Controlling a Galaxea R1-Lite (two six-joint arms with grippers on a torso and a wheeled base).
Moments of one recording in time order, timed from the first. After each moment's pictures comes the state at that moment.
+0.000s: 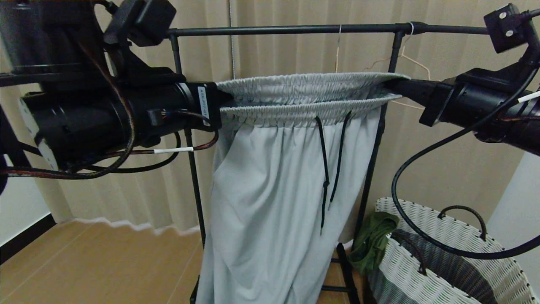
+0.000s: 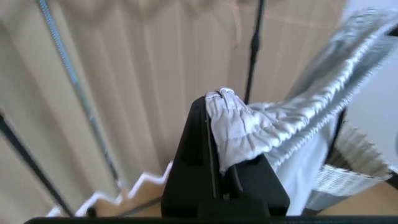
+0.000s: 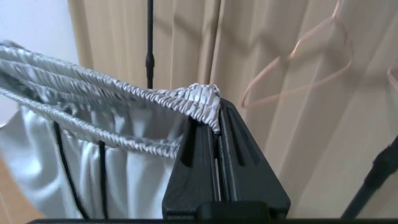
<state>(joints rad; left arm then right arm) -0.60 1.54 -1.19 -0.28 0.06 -0.04 0.31 1.51 -1.02 -0.55 0.28 0.08</state>
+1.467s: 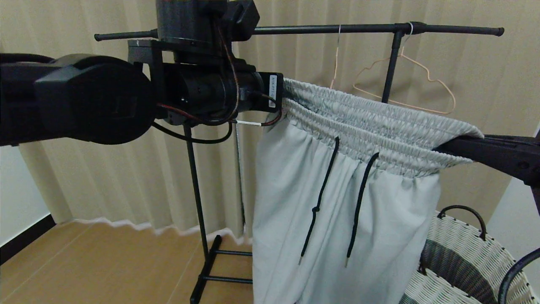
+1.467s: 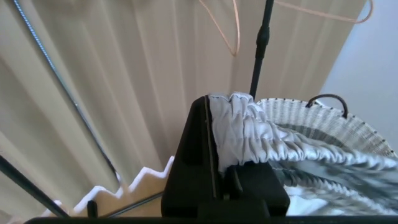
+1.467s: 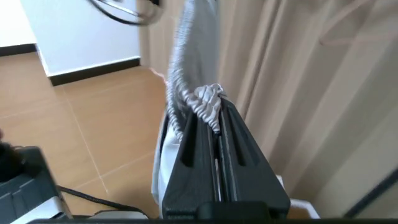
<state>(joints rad) -0.66 1.87 -1.68 -0.03 0.14 -0.04 0.41 1.12 -0.82 -0.20 0.40 0.04</state>
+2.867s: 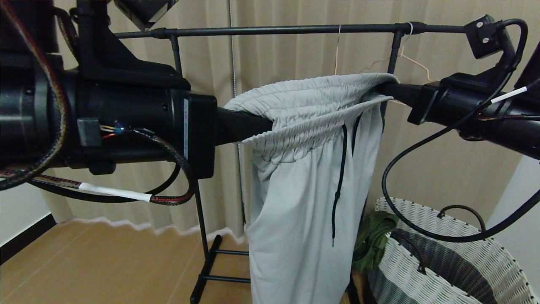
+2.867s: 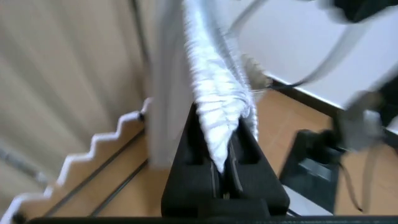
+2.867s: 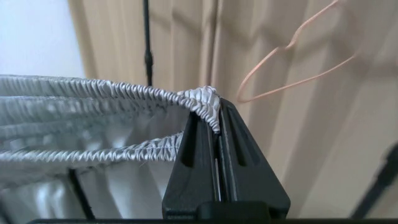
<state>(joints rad) -0.74 1.44 -1.30 0.11 -0.29 -0.04 0.28 1.59 -1.06 -0.57 0.32 0.12</state>
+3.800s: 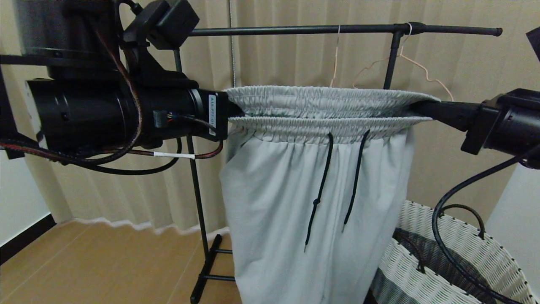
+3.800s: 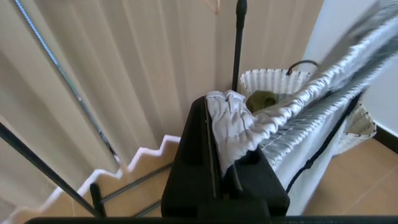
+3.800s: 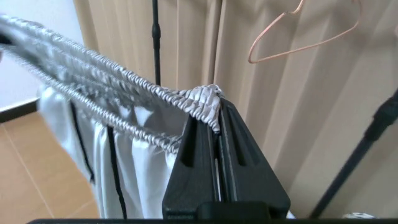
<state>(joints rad) -0.62 1.56 -1.29 -0.05 0.00 -0.01 0.28 1.34 -0.91 -0.39 0.31 0.07</state>
